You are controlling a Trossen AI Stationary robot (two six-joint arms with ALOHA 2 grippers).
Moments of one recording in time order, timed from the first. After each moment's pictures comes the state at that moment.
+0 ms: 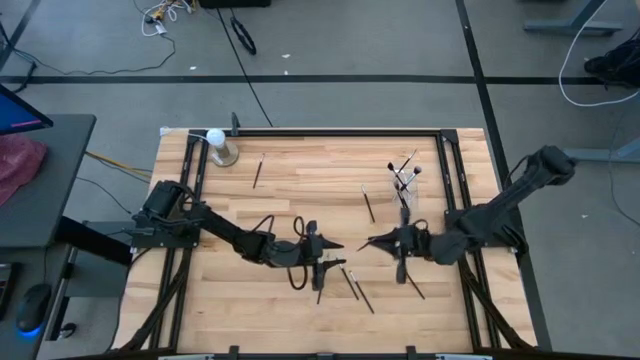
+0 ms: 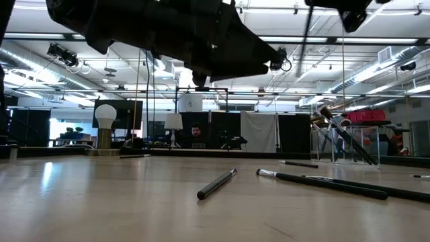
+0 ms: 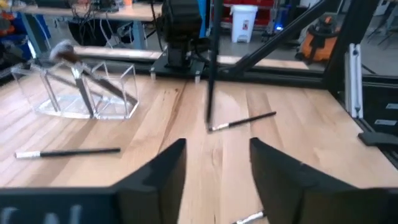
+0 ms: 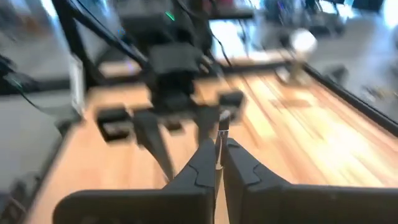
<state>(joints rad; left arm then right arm) -0.35 1.90 0.92 0.76 -0.46 -0.17 0.62 1.12 0.66 0.11 0.72 0.27</state>
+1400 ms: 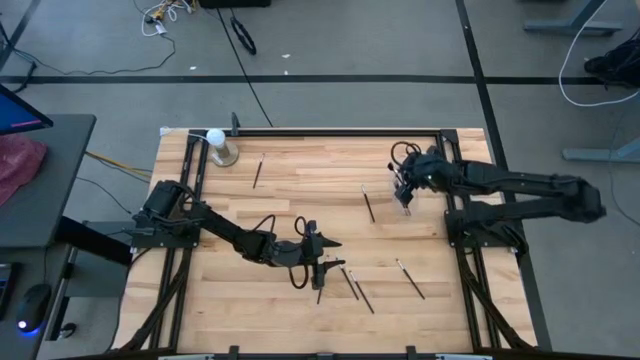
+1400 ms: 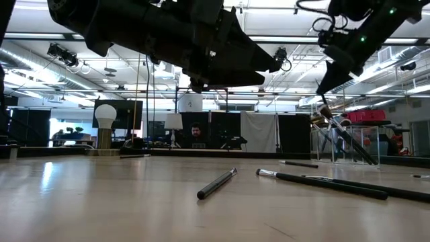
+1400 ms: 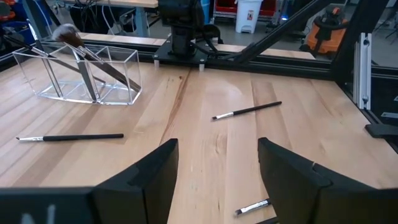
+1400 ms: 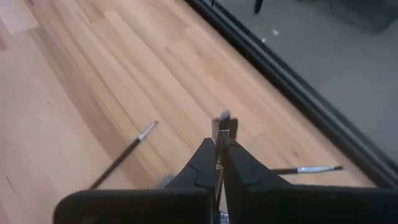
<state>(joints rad) -0.34 1.90 0.92 0.72 -0.45 -0.20 -0.24 0.88 0.68 -0.62 0.41 0.20</state>
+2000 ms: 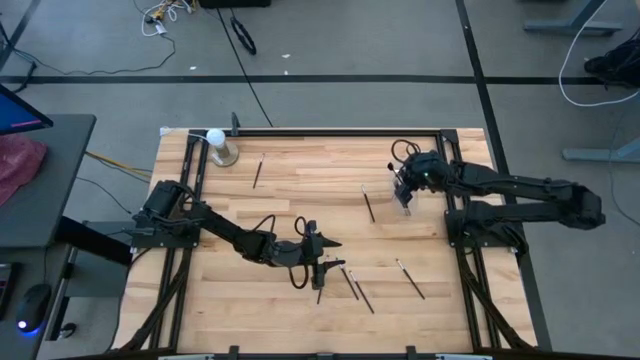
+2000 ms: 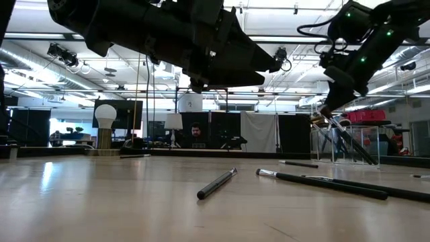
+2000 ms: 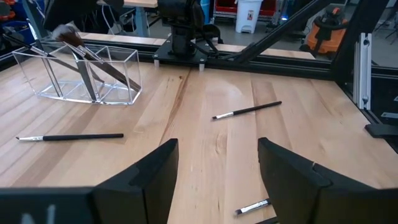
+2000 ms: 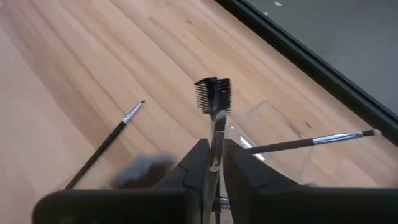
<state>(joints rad) -0.34 1.90 0.92 0.72 -0.45 -0.20 -0.37 0.88 0.55 -0.53 0.31 0.22</state>
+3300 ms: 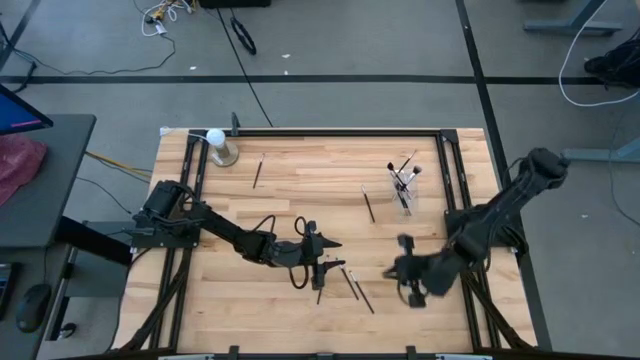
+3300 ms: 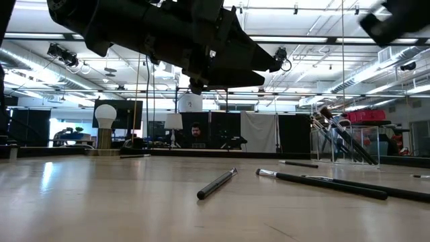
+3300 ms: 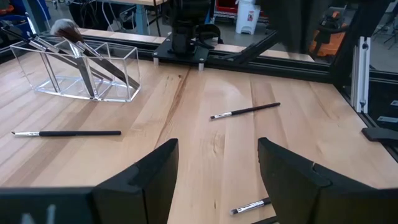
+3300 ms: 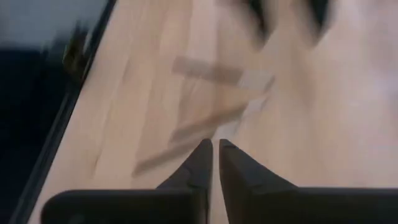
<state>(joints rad) -0.34 1.90 0.92 0.72 -0.45 -0.23 0.75 1.25 0.77 -0.36 0.45 0.49</state>
